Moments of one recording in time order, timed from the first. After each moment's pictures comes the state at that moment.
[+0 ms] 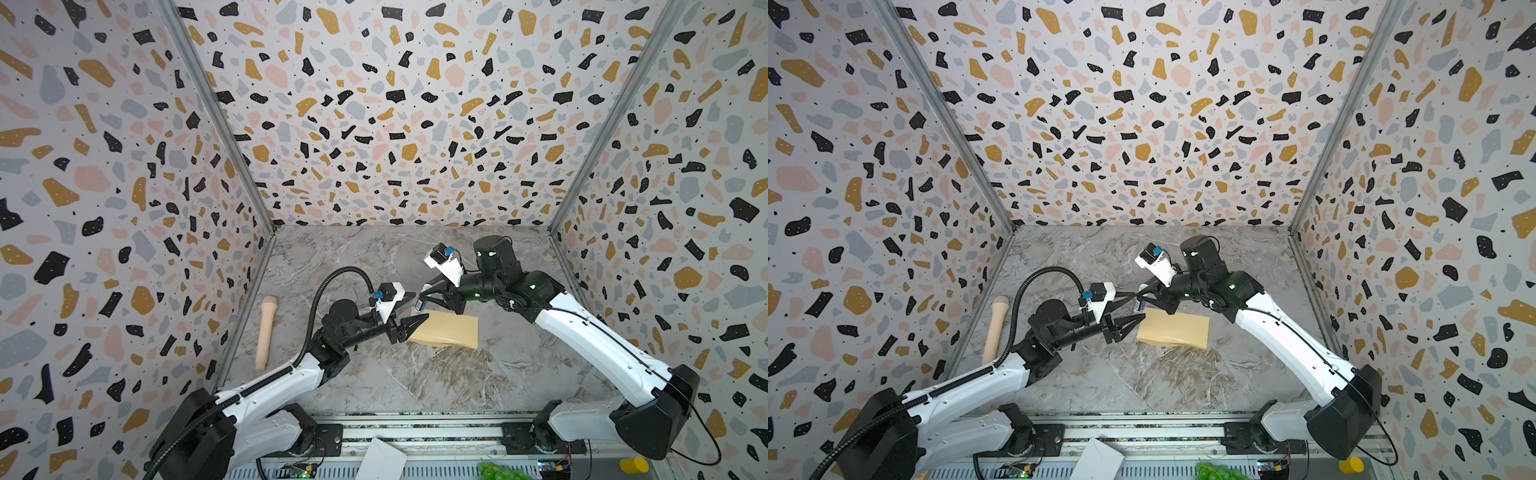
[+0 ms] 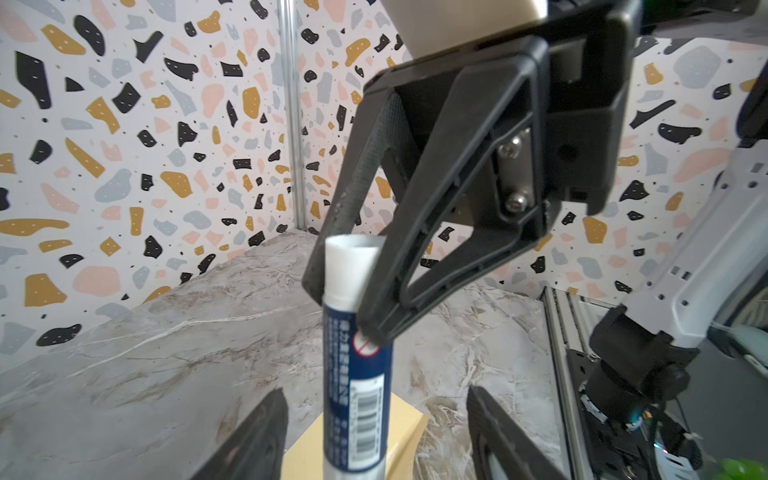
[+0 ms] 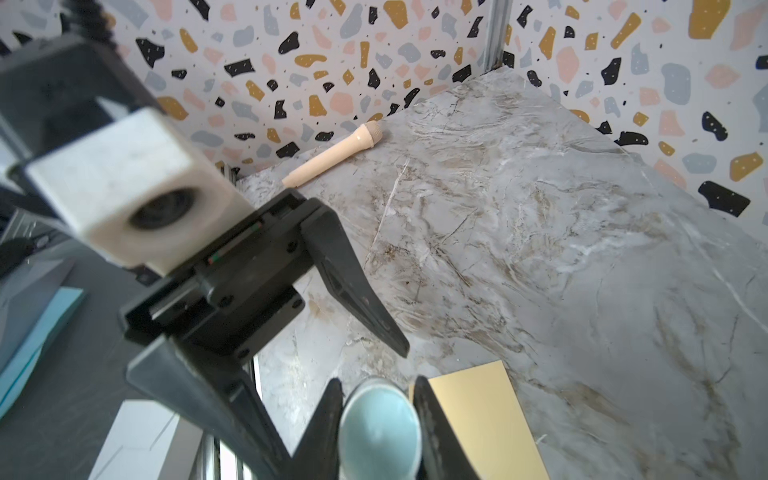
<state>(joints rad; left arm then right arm) -0.68 1.10 0.52 0.59 0.53 -0.07 0.67 1.33 1.35 -0.64 -0.60 -0.24</state>
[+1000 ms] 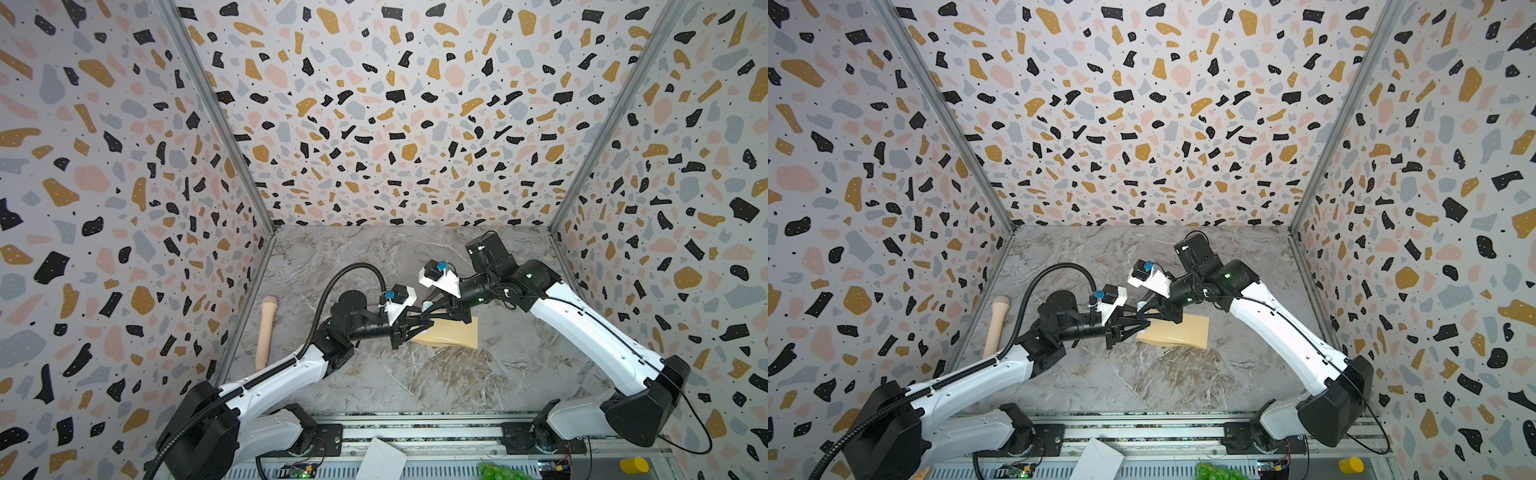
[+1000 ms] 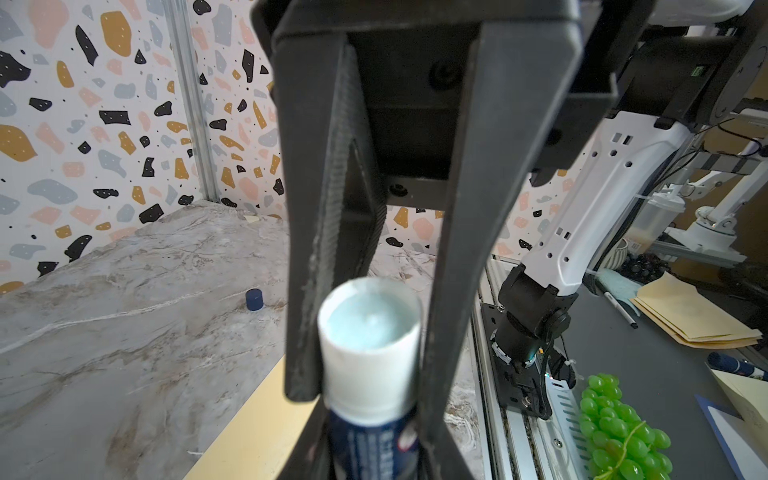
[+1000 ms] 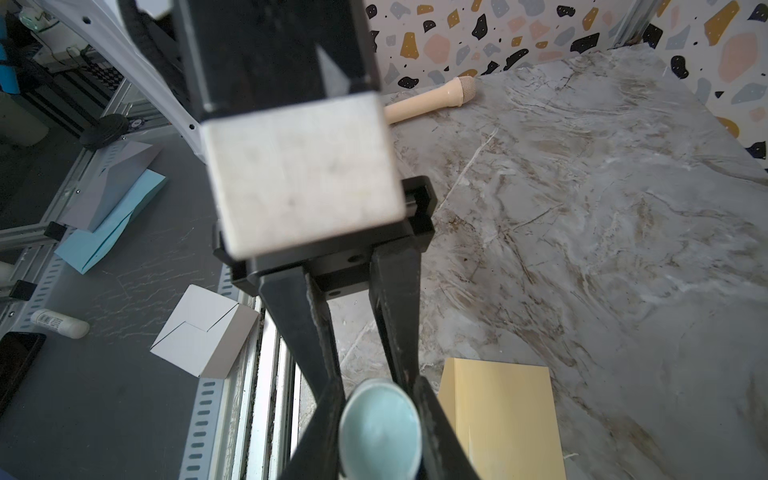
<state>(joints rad) -0.68 1.15 0.61 0.45 0.73 -0.08 0.69 1.40 1.46 -0.90 -0.75 -0.51</state>
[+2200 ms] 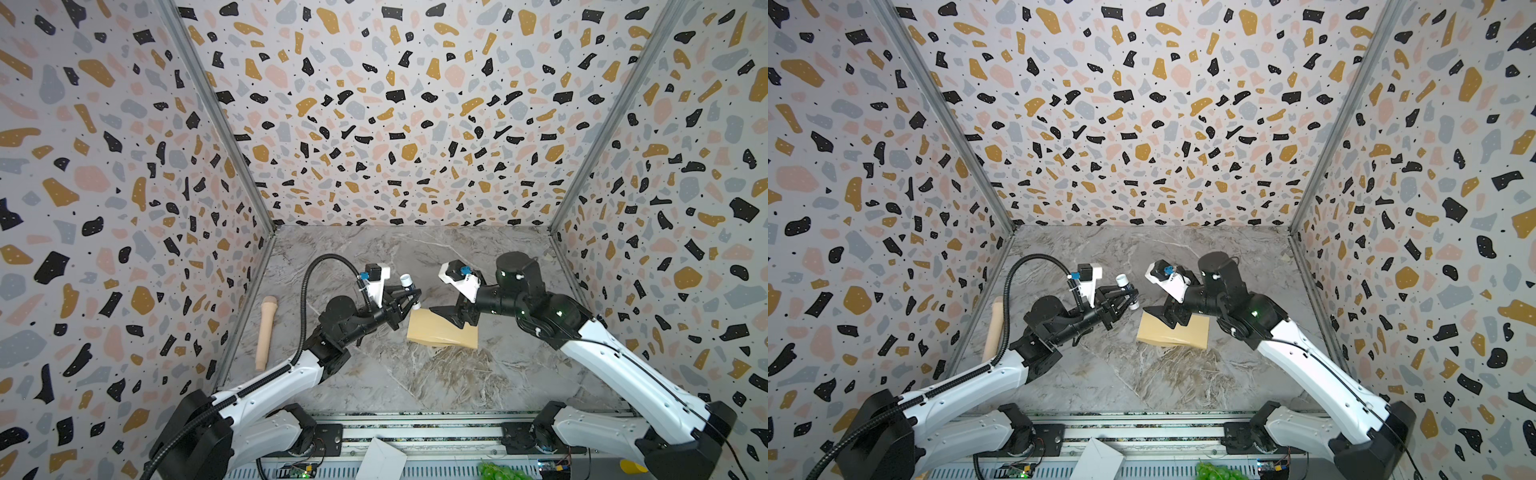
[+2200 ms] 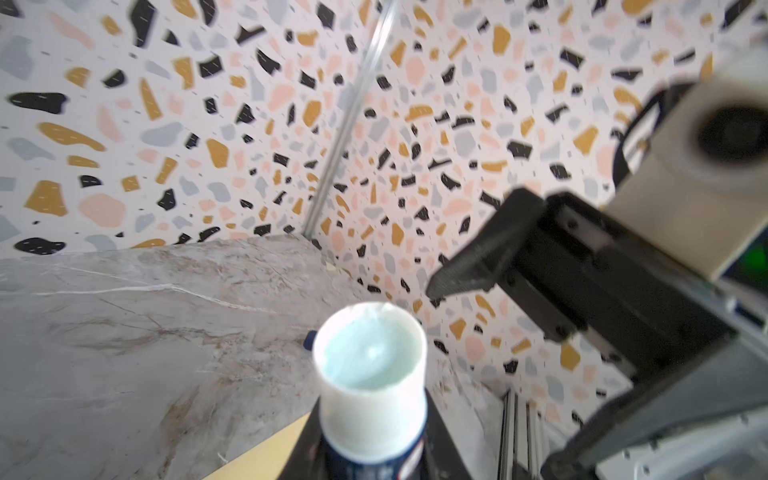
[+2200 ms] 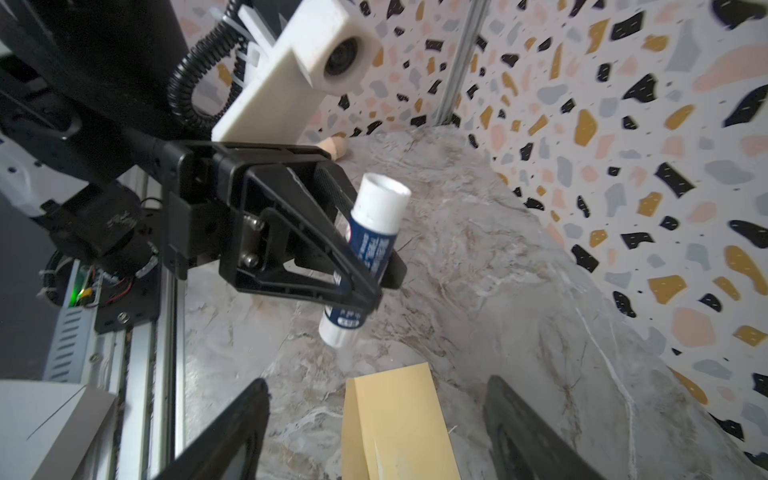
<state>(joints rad) -0.68 1.08 0.56 0.65 0.28 -0.55 0.72 1.05 1.08 -0.41 -0.38 -0.32</state>
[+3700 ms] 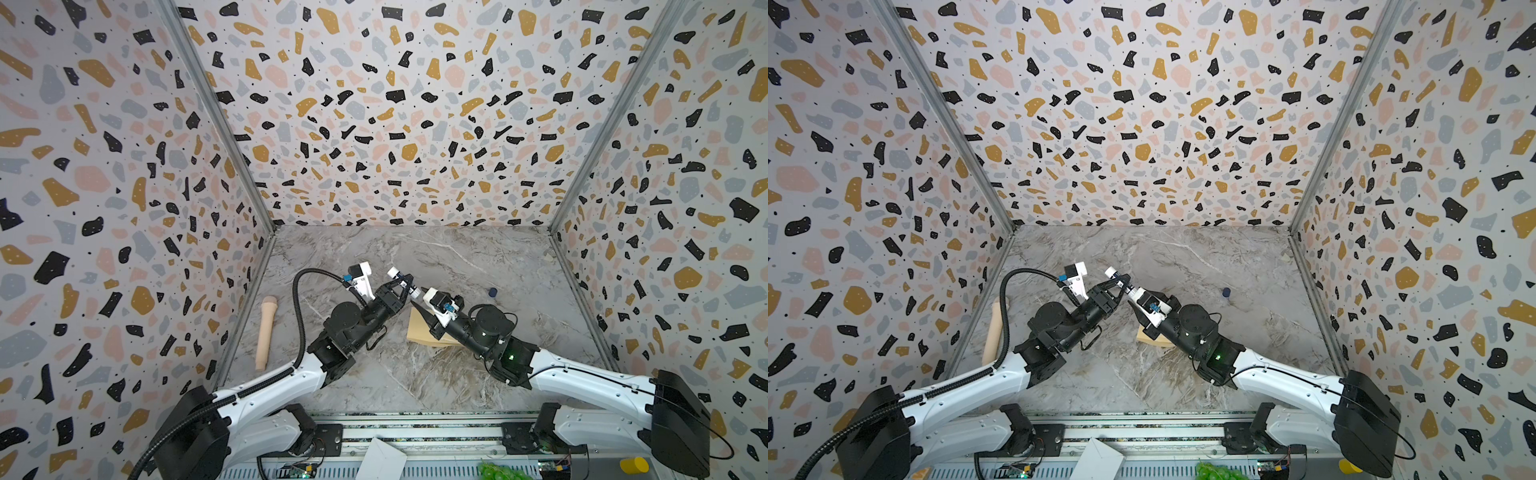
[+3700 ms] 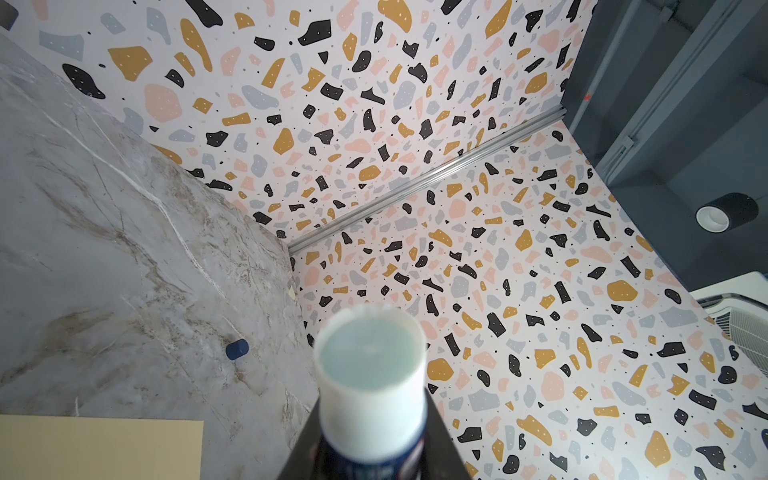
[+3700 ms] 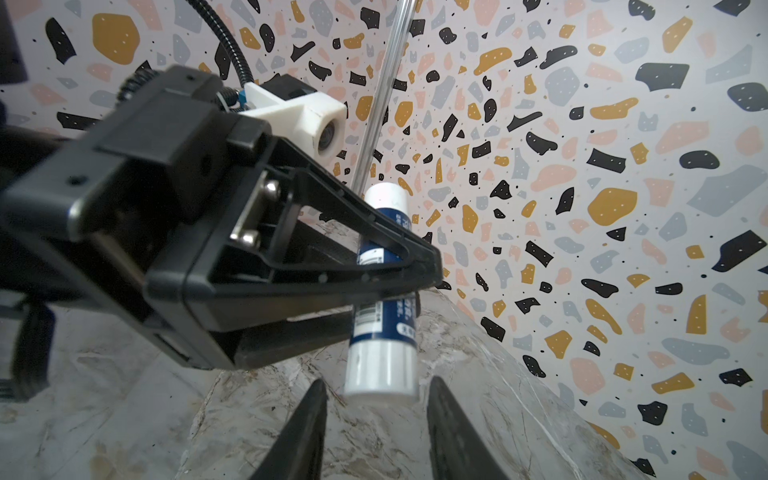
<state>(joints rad) -0.78 1.10 0.57 0.67 -0.04 -1.15 1.00 1.15 0.66 0.50 0.13 -0.30</state>
